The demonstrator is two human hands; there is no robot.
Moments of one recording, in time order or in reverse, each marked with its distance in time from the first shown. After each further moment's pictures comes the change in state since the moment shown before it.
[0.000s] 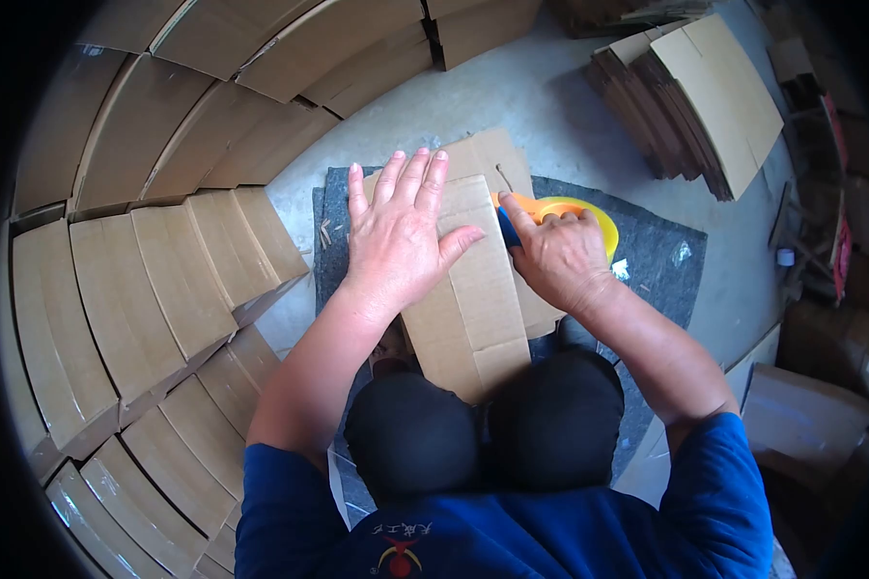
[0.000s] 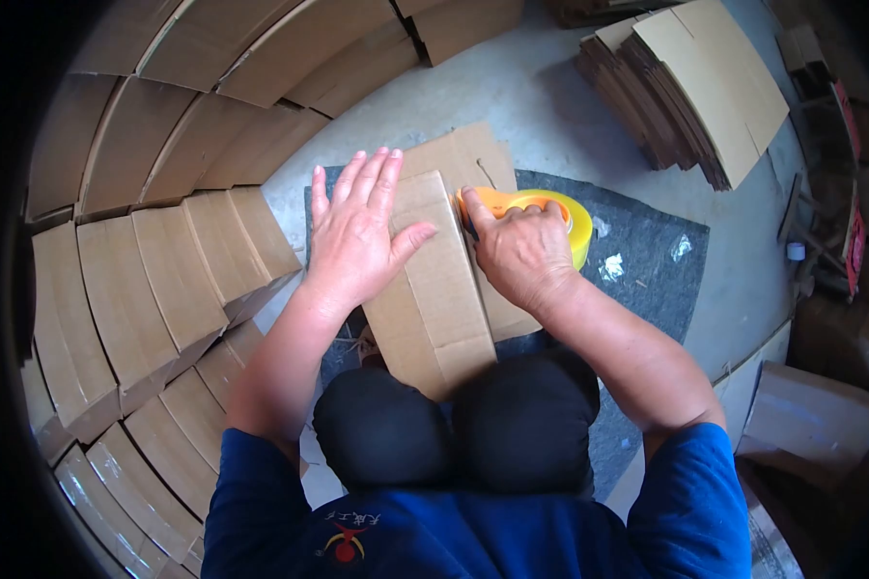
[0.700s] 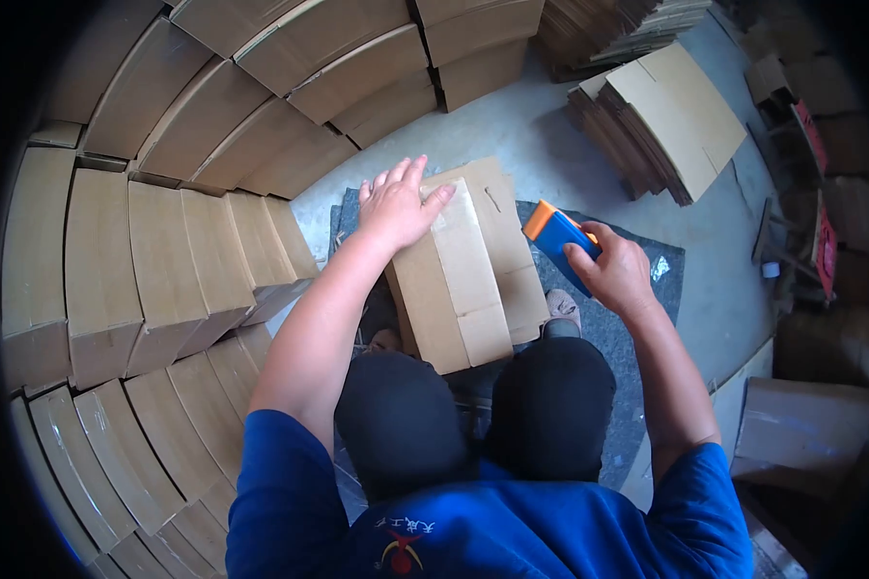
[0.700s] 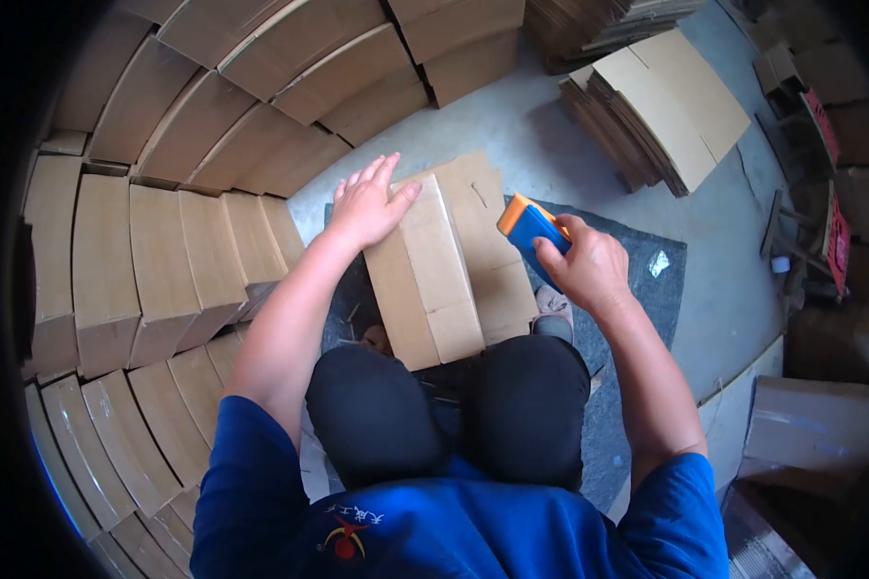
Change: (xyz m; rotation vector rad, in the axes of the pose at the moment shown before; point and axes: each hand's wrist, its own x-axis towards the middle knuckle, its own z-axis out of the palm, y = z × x) left_hand 0.006 0.006 -0.008 -0.017 -0.341 -0.333; right_hand -0.102 0.059 -0.043 0.557 0.147 0.429
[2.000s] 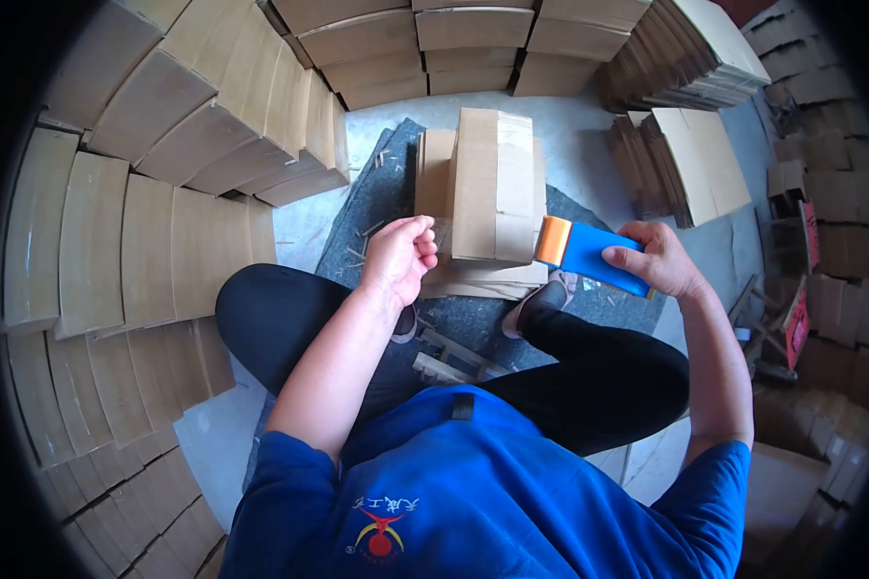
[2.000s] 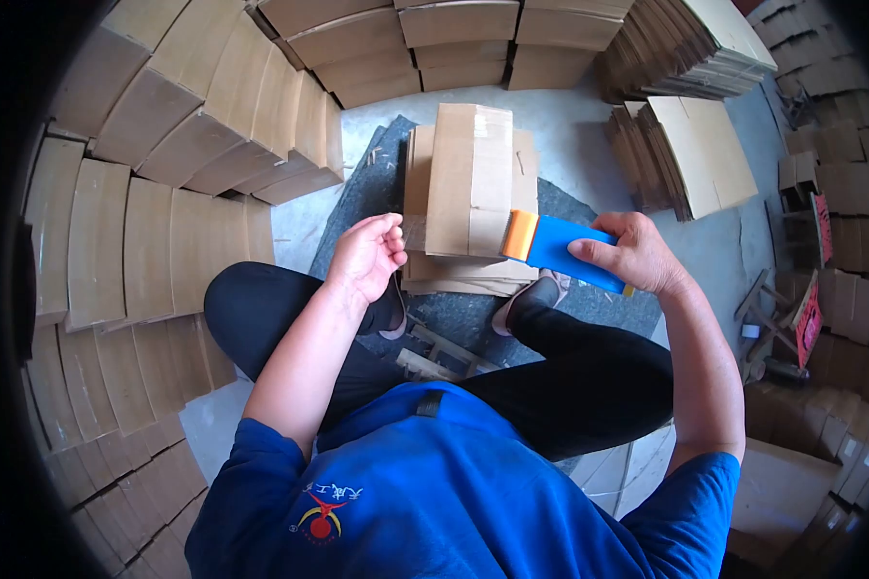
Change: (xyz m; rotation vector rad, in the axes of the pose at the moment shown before) left_hand -0.248 0.015 0.028 -2.086 0.275 -0.673; right_hand -0.077 -0.015 -0.076 0.136 -0.485 -0.299
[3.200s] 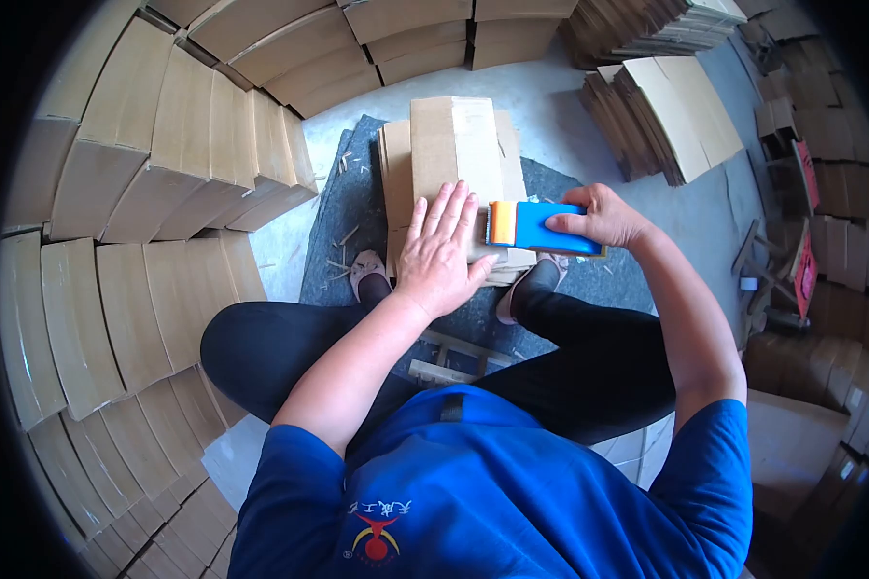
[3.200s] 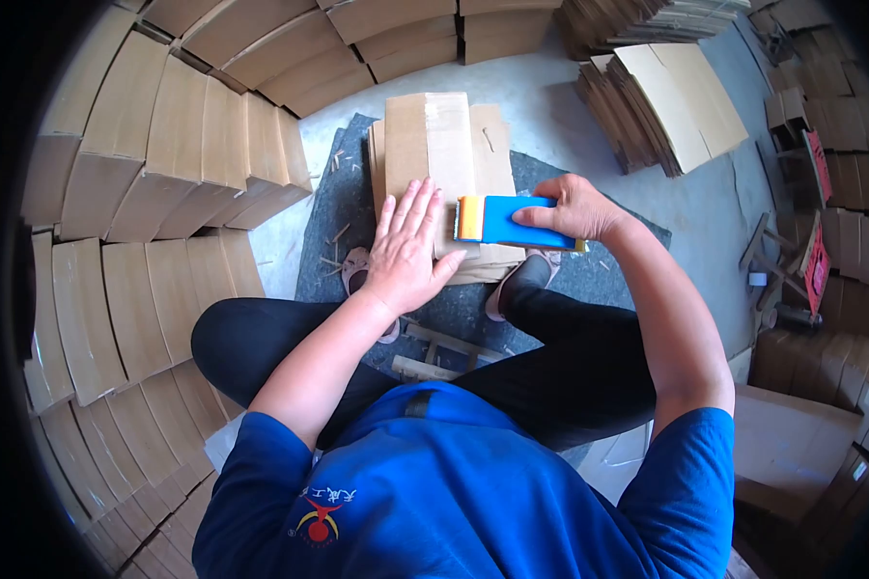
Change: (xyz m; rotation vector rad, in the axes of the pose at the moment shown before) left_hand 0.020 -0.047 0.052 1.912 -0.341 0.884; right_hand 0.073 0.044 0.027 -0.008 -0.113 0.011
